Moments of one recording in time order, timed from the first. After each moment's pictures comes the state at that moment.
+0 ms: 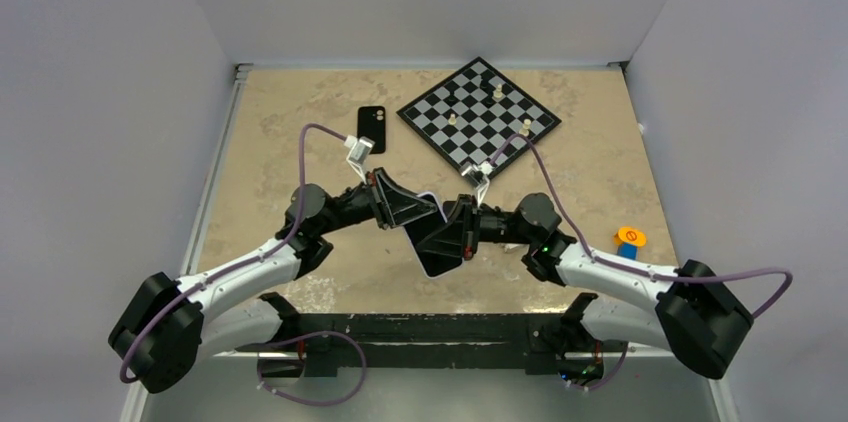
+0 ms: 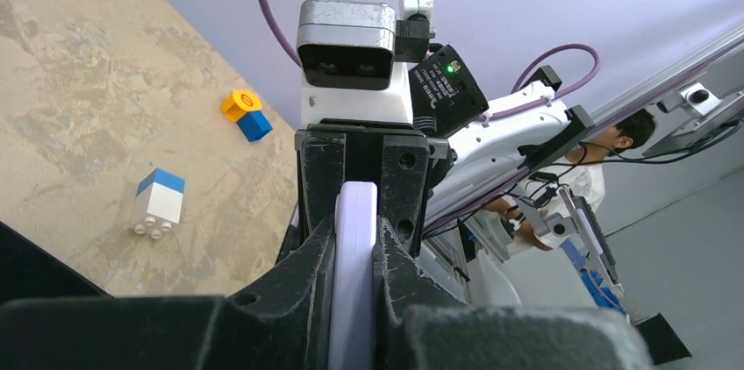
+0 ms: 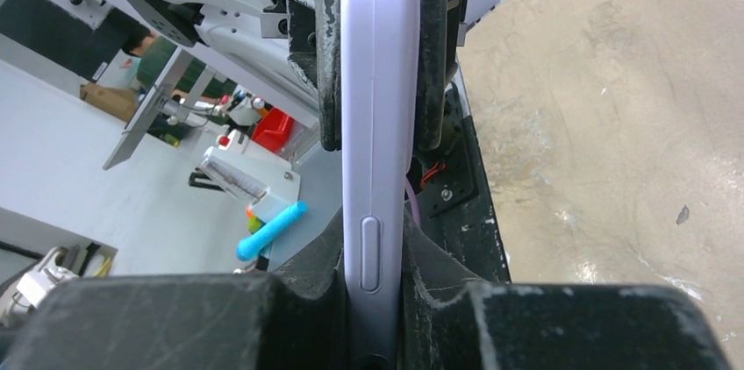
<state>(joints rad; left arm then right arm) -0.68 1.07 0.45 0.88 0.60 -1.05 0.80 1.13 0.40 0.87 -0.72 0.94</state>
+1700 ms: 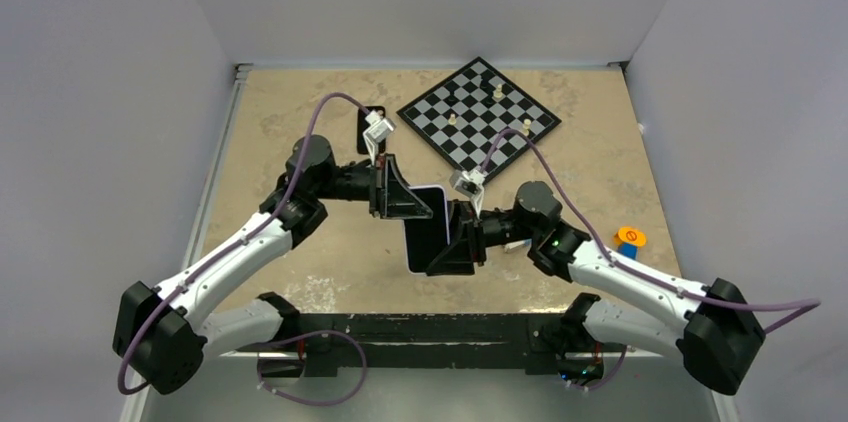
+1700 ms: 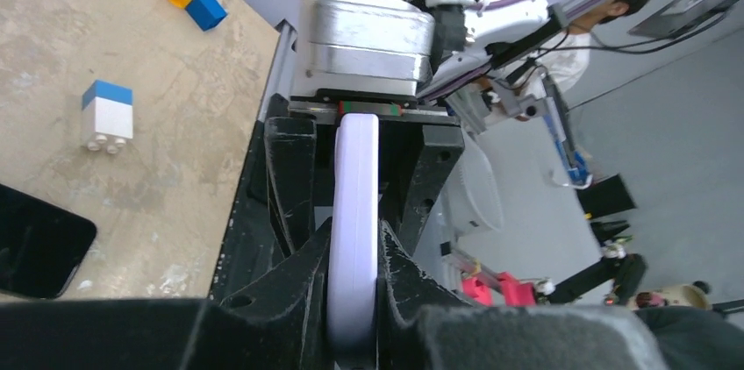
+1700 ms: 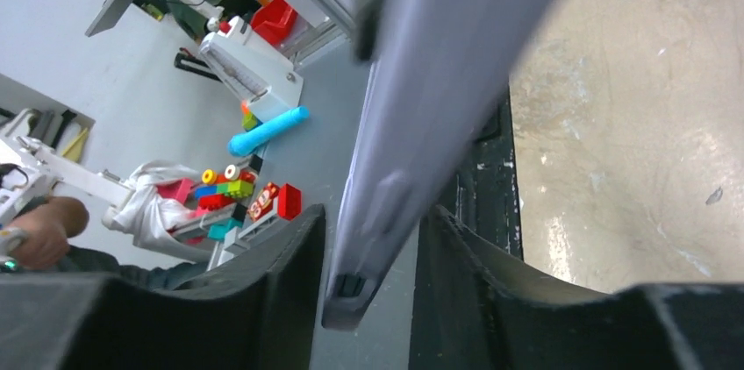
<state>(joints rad) -0.59 1.08 0.78 0.27 0.99 -0.84 0.80 1.03 0.53 0.46 -0.94 0.67</state>
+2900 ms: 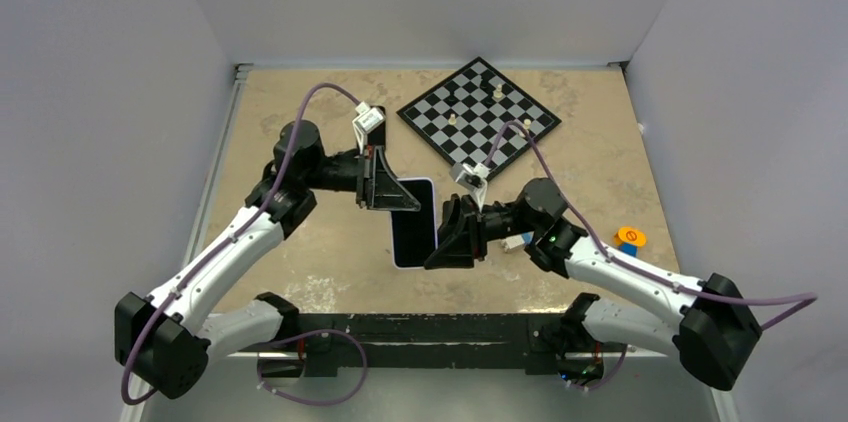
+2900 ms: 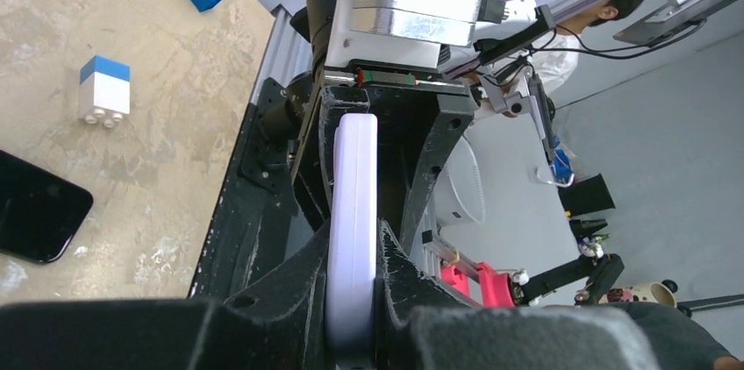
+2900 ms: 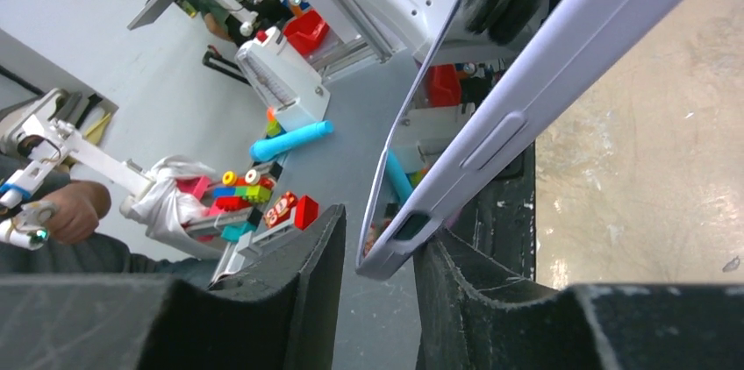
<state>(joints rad) -0.49 1.07 0.87 0.13 1.11 -0.89 0.80 1.03 0.55 0.62 -1.00 0.74</state>
